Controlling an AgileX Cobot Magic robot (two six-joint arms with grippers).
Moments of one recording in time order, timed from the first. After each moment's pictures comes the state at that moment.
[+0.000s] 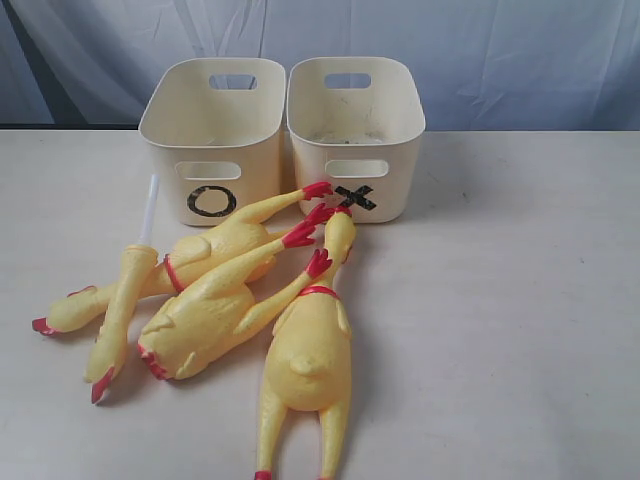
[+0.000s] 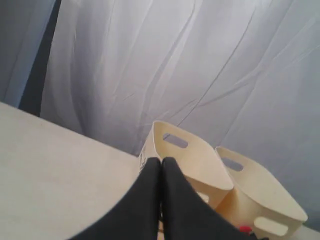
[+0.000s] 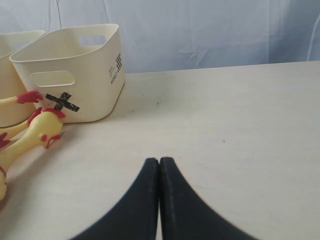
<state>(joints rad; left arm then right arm) -0.04 0.18 -0.18 -0.31 0.06 -0.18 0.13 0.01 0.00 -0.02 0.31 0.11</state>
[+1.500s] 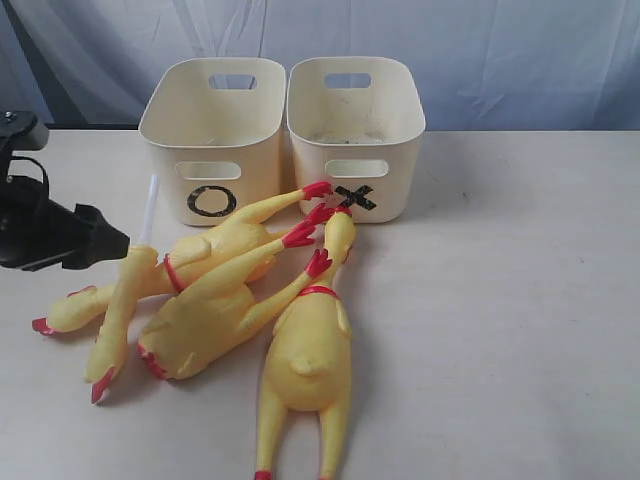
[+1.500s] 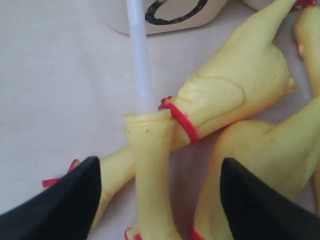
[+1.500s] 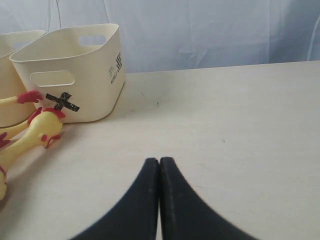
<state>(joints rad) -0.04 1.43 -0.72 -0.83 0.47 0.85 0.13 0.01 0.00 -0.02 0.31 0.11</state>
